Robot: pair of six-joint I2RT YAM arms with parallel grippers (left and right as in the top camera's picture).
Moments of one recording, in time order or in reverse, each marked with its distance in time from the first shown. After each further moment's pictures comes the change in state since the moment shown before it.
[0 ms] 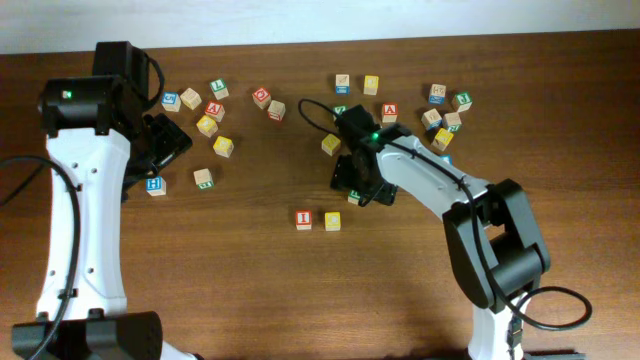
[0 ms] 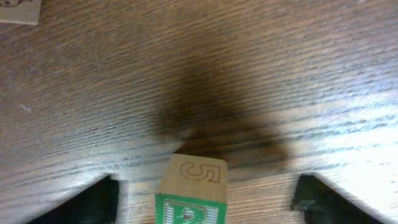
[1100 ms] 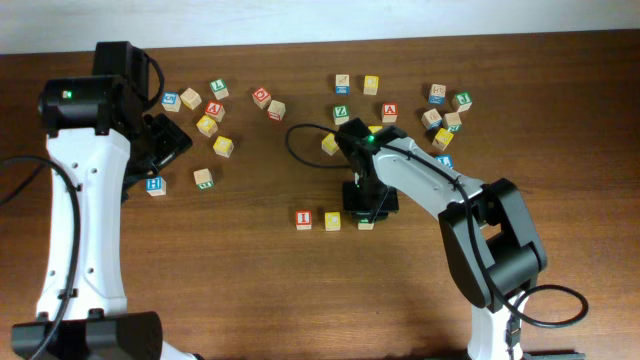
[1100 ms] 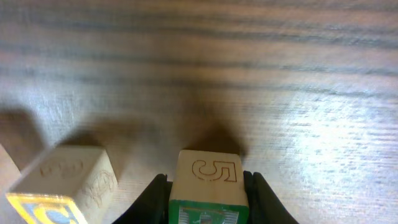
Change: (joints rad) left arm 0.000 0.000 0.000 0.000 0.000 0.000; right arm 0.011 0.011 -0.003 -0.220 -0.108 -0.317
